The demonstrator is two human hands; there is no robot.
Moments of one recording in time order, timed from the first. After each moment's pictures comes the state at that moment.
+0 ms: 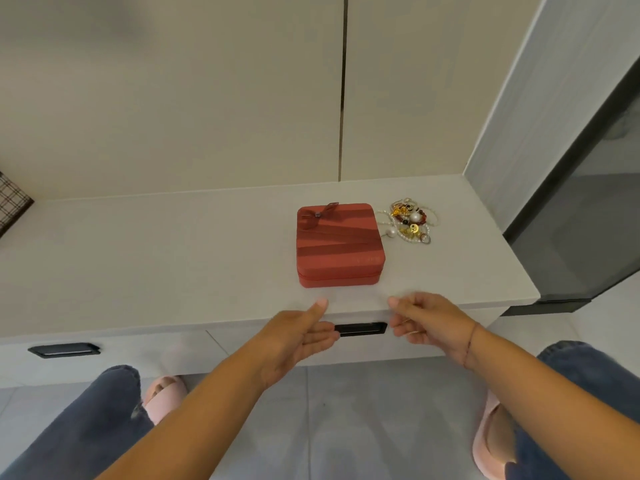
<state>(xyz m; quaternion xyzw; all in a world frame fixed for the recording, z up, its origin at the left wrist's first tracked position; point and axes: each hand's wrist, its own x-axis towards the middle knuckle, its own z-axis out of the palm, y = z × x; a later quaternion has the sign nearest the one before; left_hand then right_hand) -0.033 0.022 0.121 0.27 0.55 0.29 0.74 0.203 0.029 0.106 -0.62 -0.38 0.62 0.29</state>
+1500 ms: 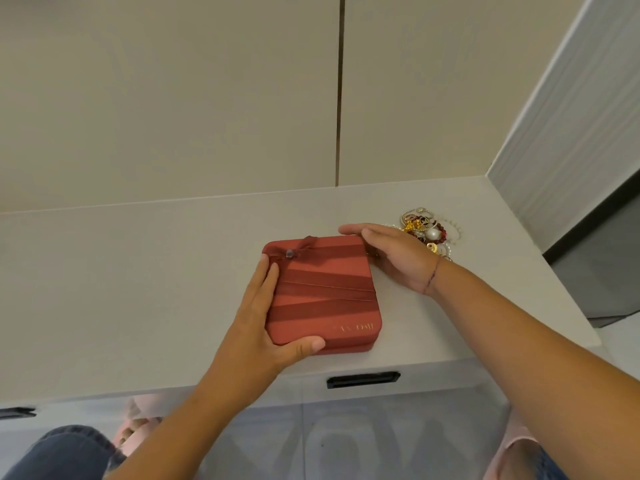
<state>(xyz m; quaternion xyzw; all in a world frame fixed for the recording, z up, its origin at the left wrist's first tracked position) -0.061 0.092 0.094 0.70 0.55 0.30 0.36 0.178 0.201 0.093 -0.49 -0.49 0.64 0.34</state>
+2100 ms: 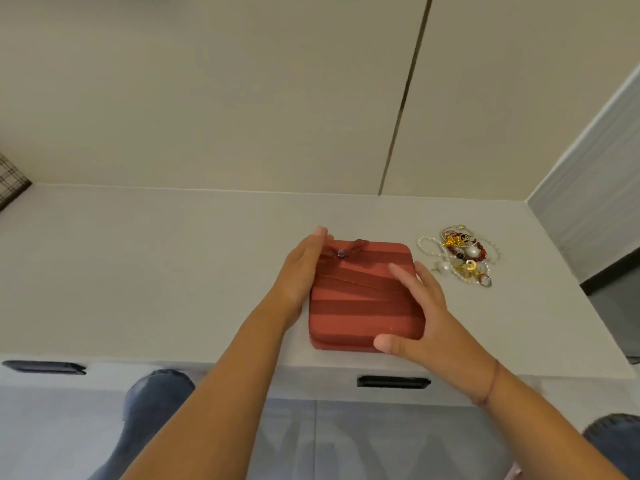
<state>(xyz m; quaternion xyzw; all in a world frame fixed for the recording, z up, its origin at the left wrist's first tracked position) -0.057 0.162 0.109 0.46 0.54 0.41 0.56 0.146 0.092 0.114 -0.54 -0.65 0.46 0.28</state>
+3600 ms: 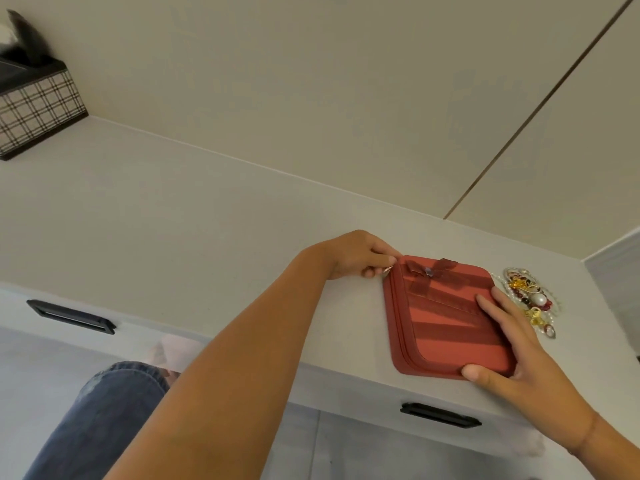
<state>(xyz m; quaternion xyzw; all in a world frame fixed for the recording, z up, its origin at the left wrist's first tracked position) -0.124 0.233 0.078 0.60 0.43 0.26 0.62 0.139 0.098 0.116 -0.57 -0.74 0.29 0.21</state>
